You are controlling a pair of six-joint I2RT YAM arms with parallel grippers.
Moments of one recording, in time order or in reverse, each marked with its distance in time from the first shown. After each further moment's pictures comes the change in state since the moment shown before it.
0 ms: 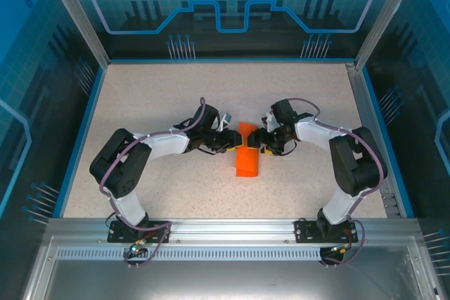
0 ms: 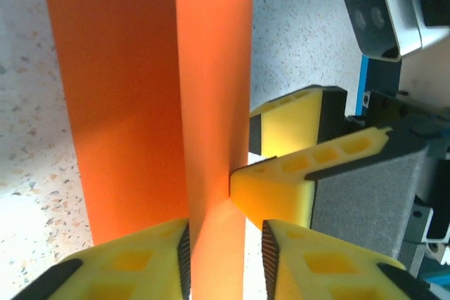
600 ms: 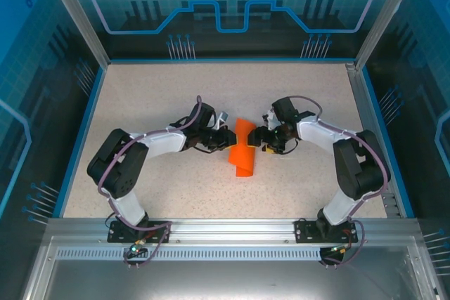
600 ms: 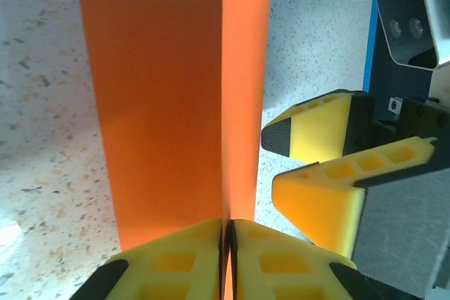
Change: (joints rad) left arm 0.032 -0.008 0.006 -0.029 0.025 0.045; right arm 0.001 -0.047 0.010 -0.019 0.006 0.018
